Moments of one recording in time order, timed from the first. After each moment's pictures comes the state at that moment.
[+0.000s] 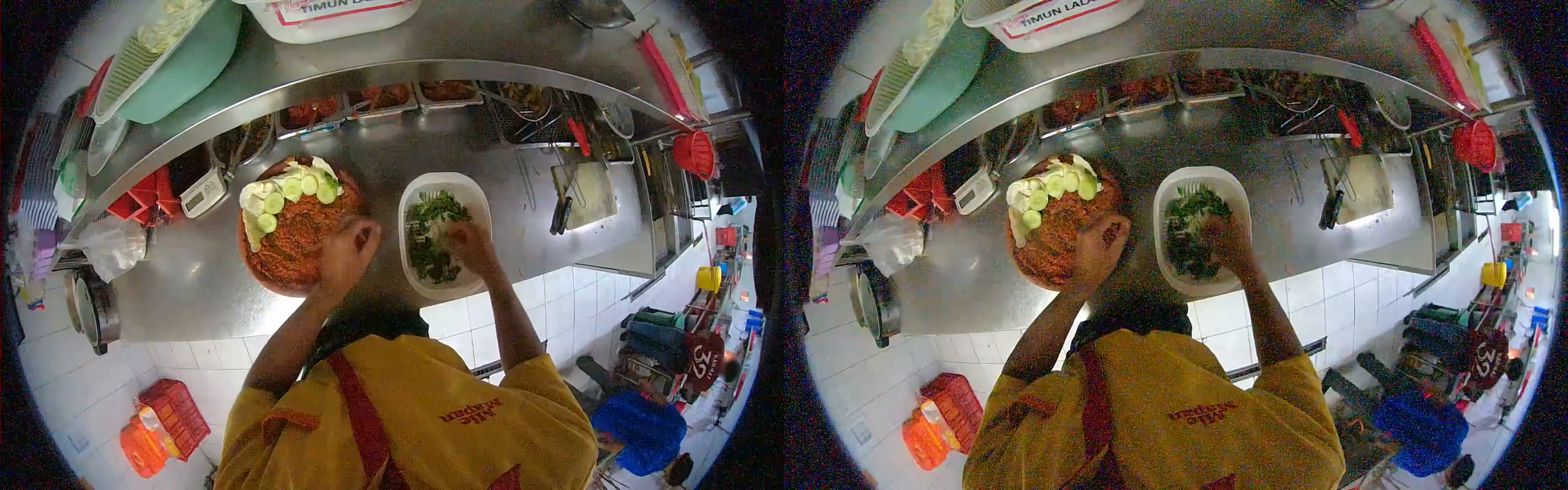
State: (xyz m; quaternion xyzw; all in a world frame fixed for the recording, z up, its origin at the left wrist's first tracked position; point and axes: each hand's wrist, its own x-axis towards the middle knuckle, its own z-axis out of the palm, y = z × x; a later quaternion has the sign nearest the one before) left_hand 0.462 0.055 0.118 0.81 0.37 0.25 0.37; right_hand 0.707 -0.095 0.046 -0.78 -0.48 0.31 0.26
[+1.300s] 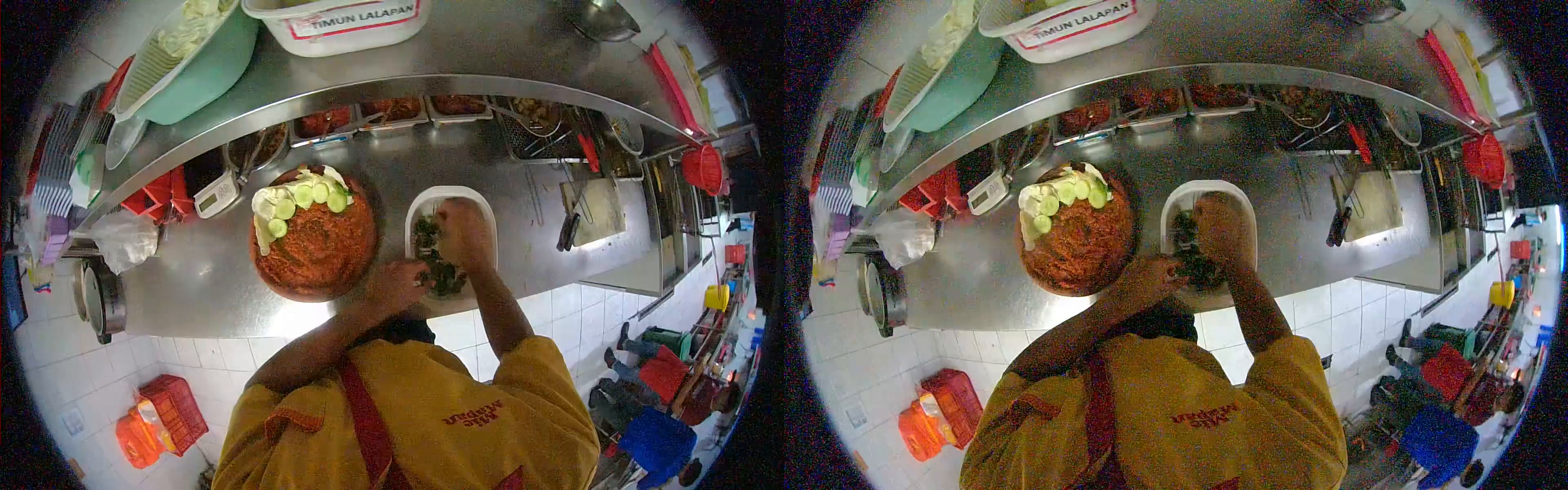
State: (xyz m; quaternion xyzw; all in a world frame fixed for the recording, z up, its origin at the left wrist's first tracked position) left_hand 0.499 0.004 0.099 0.87 0.27 -0.03 0.42; right_hand 0.704 -0.034 0.061 -0.76 -0.63 0.02 0.16
